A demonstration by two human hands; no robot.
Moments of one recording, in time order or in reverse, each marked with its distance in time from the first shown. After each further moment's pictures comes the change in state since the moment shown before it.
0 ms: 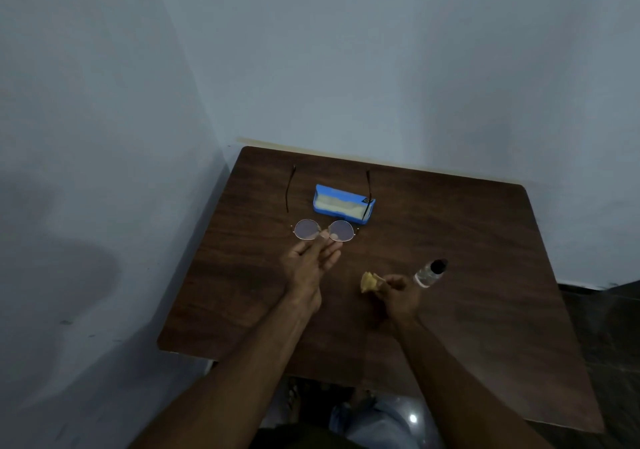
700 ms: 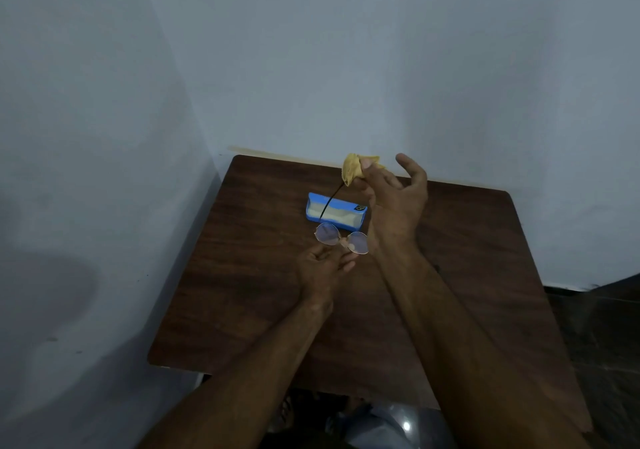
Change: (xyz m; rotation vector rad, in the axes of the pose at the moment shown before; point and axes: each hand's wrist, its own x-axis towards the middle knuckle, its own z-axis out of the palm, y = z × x) left_hand 0.001 -0.018 0.020 0.267 -0.046 0.043; right_hand -0.077 -0.225 0.057 0.609 -0.101 -0.360
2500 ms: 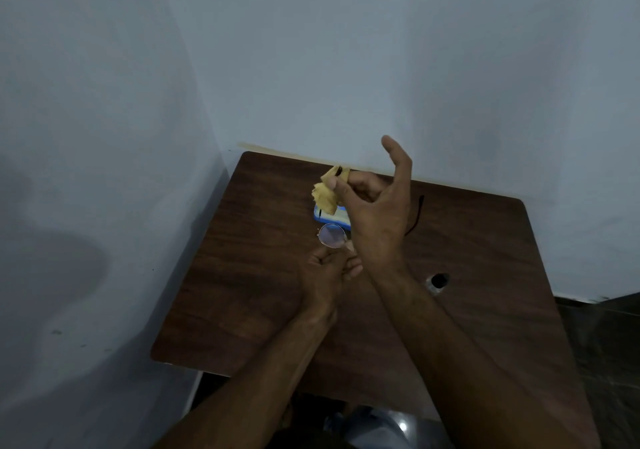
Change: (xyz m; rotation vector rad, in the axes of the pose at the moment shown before) left_hand -0.009 0.012 -0.007 0.019 -0.028 0.132; right_hand -0.027 0.008 0.018 -0.346 -0.304 -0.258
